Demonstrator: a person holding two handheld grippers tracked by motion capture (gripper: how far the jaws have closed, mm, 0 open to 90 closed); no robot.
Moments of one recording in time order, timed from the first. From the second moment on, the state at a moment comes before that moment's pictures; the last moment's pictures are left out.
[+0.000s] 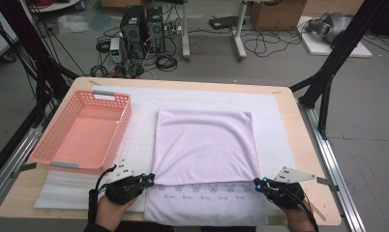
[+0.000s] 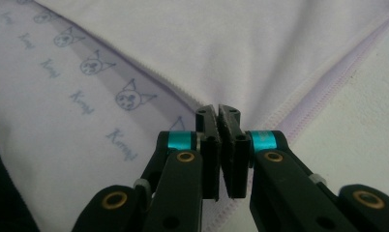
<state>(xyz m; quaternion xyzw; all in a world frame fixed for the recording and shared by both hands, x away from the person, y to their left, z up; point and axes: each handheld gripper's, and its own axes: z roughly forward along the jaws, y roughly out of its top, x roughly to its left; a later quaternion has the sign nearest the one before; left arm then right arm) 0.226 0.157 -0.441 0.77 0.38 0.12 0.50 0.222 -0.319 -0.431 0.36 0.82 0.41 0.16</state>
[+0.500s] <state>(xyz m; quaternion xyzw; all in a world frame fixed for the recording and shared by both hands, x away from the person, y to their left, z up) 0.192 0.171 -0.422 0.79 0.35 0.08 0.50 0.176 -0.330 -0.416 0.32 0.85 0.41 0.12</state>
